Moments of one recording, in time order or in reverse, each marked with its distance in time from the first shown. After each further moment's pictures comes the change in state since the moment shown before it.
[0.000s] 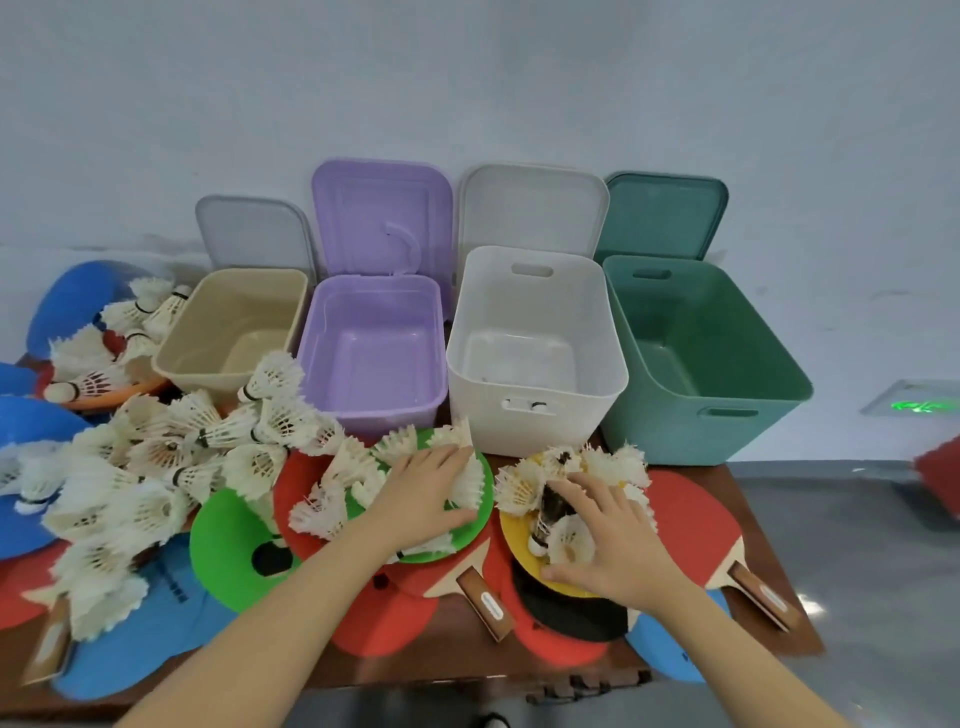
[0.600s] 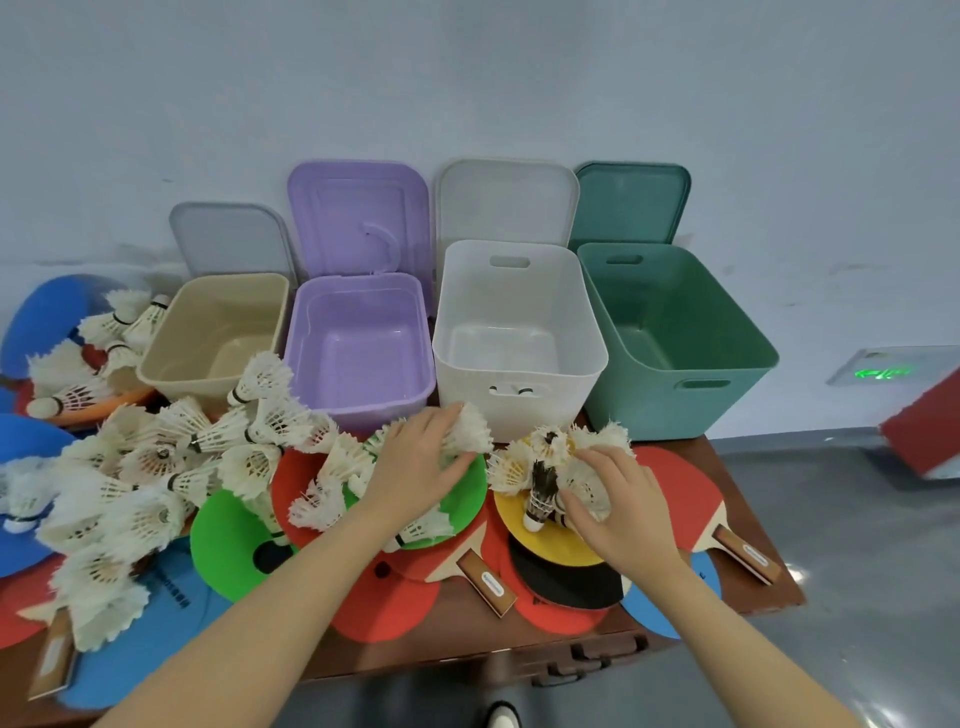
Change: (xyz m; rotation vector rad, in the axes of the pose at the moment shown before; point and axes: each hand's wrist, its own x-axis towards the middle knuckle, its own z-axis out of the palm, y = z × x) left_hand -0.002 0.007 -0.007 -0.199 0.483 0.090; right_hand -0.019 -0.022 -0.005 0.117 0.549 0.073
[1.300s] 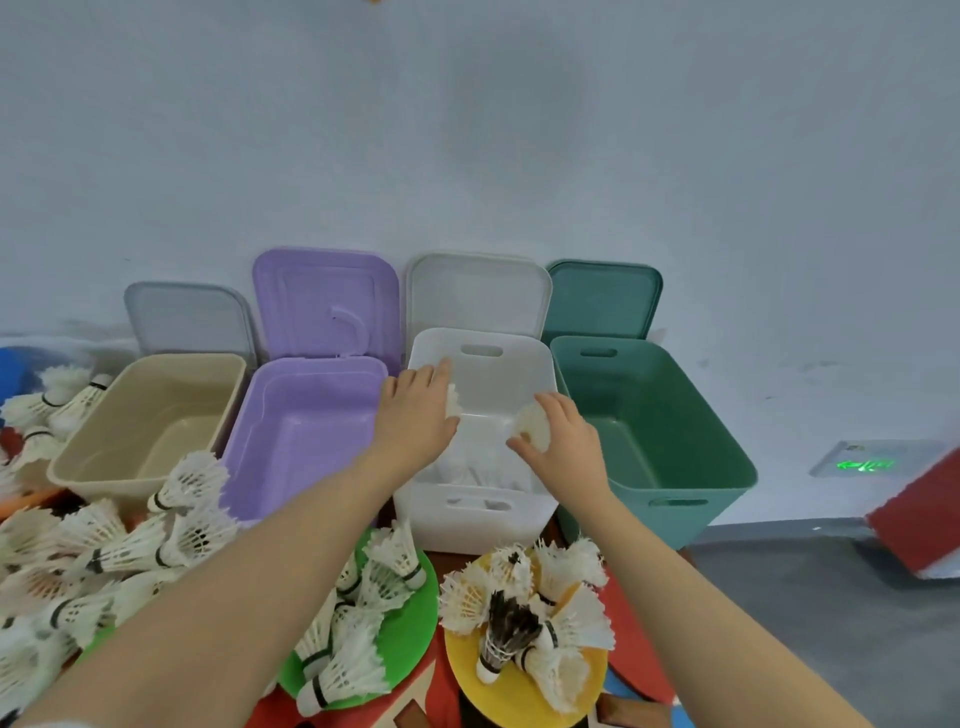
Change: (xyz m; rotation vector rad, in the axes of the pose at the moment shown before) left_hand 0.182 0.026 -0.013 0.435 0.001 -0.076; right_hand 0.194 0.030 0.004 -0.018 -0.072 0.135
